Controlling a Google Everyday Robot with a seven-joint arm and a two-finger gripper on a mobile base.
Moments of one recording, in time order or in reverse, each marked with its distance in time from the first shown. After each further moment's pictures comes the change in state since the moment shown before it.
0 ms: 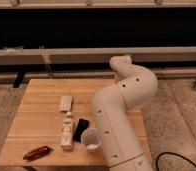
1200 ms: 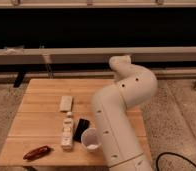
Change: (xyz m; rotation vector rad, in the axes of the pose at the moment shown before) arm 0.001 0.001 0.000 0.009 0.000 -0.004
